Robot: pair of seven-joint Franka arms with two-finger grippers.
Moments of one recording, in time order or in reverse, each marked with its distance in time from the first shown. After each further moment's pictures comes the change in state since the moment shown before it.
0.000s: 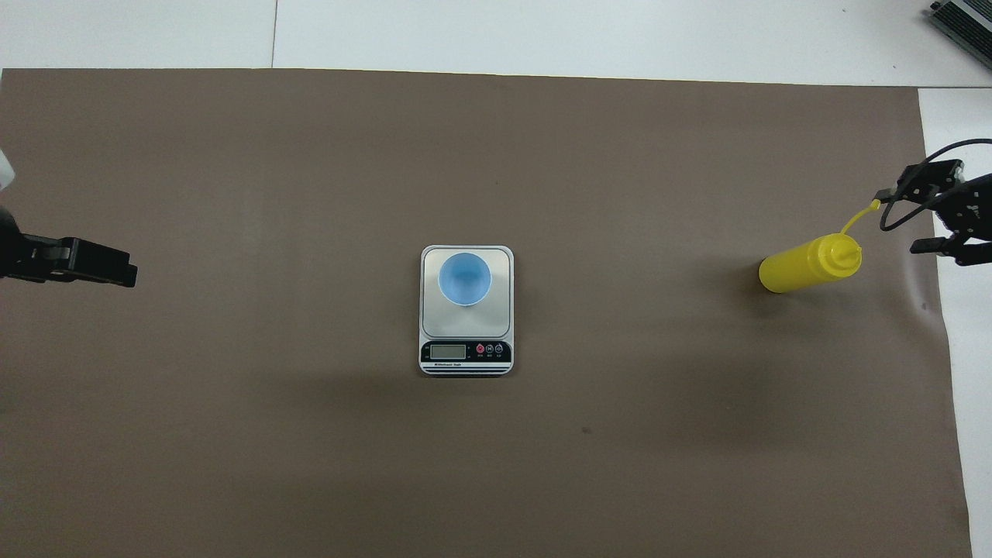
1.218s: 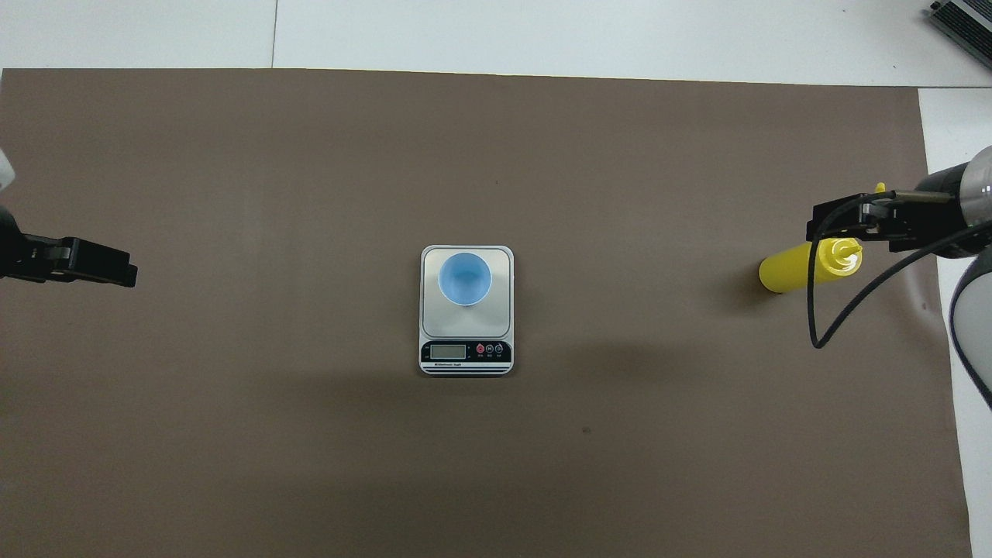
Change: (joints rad) left arm 0.000 0.000 0.000 0.000 0.000 0.000 0.000; right arm 0.329 -0.277 0.012 0.005 -0.262 -0.209 -0.125
